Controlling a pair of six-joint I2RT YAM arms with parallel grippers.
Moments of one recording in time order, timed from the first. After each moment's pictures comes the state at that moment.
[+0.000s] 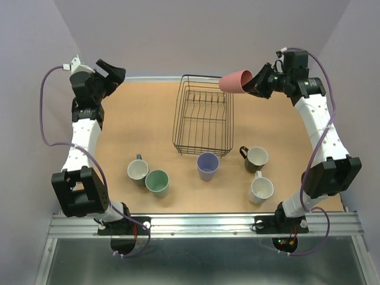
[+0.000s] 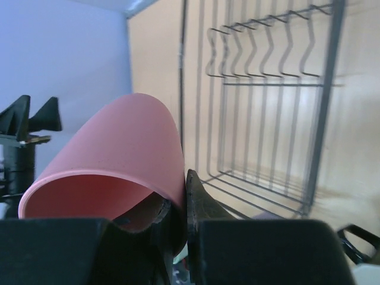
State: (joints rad) left arm 0.13 1.44 1.25 -0.01 0.18 -0.65; right arm 0.11 1.61 1.80 -0.80 -0.48 0.71
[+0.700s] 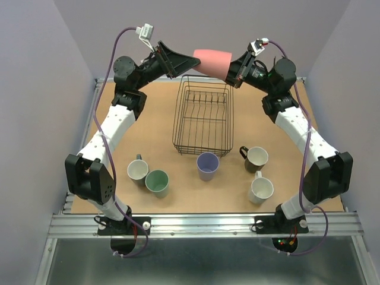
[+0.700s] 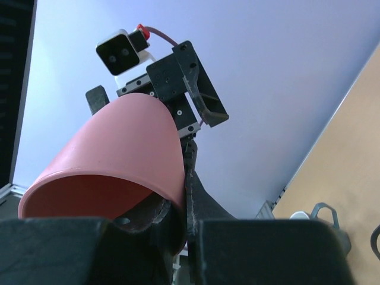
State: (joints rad) left arm -0.32 1.58 1.53 0.54 0.78 -1.12; right arm 0.29 1.57 1.47 0.43 -0.79 1.43
